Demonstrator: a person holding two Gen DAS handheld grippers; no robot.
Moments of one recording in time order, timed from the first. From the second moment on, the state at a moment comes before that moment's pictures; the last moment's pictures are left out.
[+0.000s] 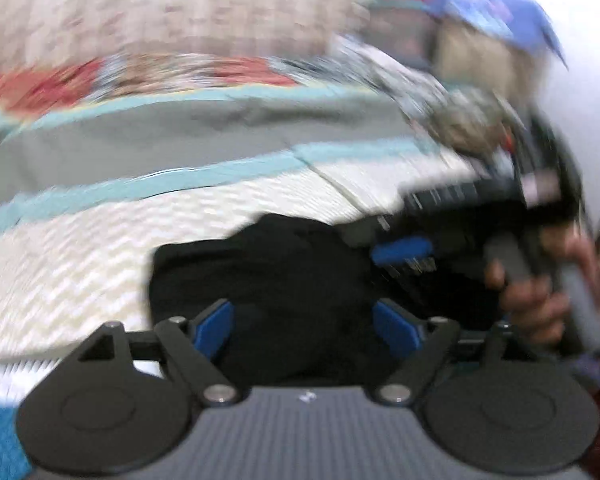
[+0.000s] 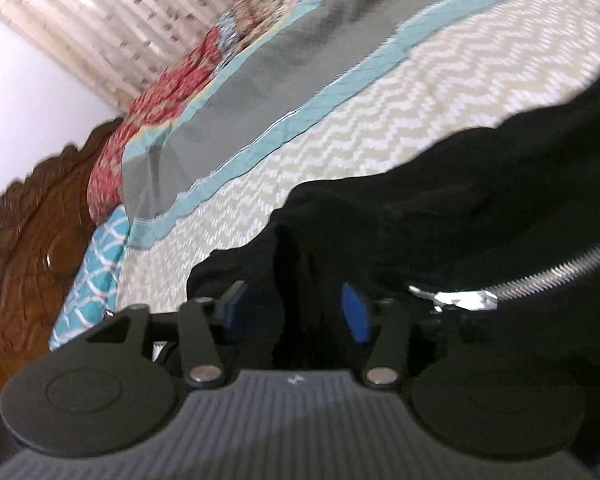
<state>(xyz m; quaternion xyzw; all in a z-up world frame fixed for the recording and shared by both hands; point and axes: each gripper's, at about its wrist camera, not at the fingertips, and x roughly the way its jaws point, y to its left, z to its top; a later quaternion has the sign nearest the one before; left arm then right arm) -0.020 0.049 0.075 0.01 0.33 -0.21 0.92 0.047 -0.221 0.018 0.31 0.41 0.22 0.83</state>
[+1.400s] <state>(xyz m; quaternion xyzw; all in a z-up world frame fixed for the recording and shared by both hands) 0.019 0.082 0.055 -0.06 0.44 -0.09 0.89 0.011 -0.242 0.028 0.19 0.36 0.21 0.89</state>
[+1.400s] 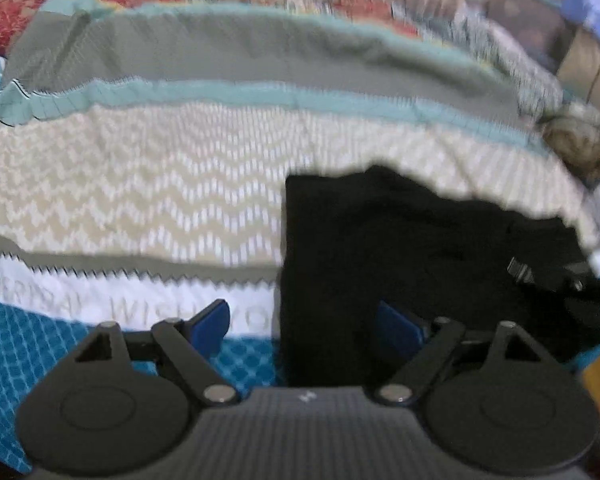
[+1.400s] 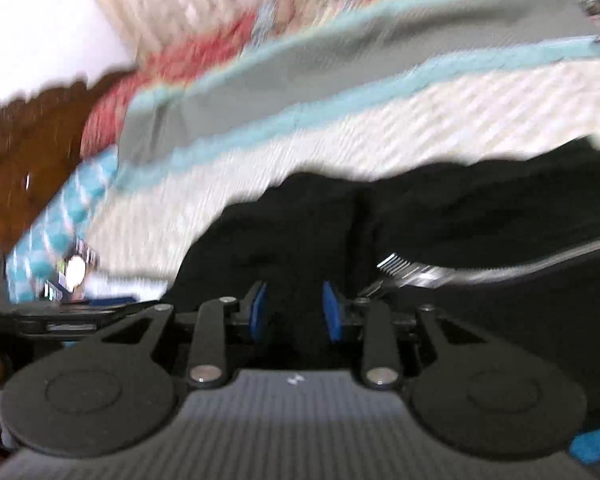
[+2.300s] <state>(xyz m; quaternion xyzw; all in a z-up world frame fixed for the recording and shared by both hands) 0.089 -0.052 0.106 -0.05 0.43 -0.24 0.87 -0.035 -0.361 0.018 0.28 0.30 0.09 0.91</state>
